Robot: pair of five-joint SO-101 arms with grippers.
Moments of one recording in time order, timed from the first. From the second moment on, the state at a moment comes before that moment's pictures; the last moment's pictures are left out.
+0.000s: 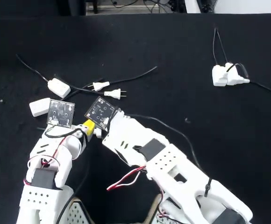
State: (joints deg) left arm 3.5 -90.5 88.1 37.8 -5.3; right arm -40.0 -37.8 65.5 28.2 18.0
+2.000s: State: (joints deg) left arm -0.4 -90.6 89.9 37.9 -5.8; right arm -12.7 -34.2 28.9 79.3 34.9
